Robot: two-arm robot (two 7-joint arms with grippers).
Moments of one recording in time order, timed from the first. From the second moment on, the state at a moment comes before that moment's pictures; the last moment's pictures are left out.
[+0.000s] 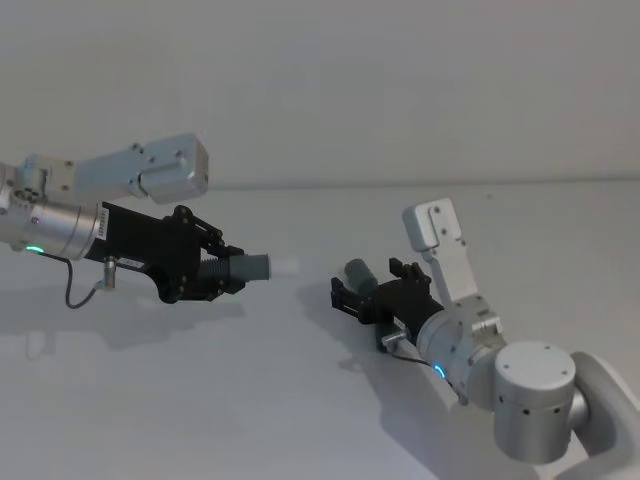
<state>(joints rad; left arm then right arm) -0.94 0.60 0.83 -1.34 -0.22 0.15 -1.10 0.25 0.16 -0.32 -1.51 0.14 0.40 0.13</state>
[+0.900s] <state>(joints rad) -0.94 0.60 0.83 -1.34 -0.22 0.15 -1.10 0.32 0.13 -0.28 -1.40 0.14 0.47 0.14</state>
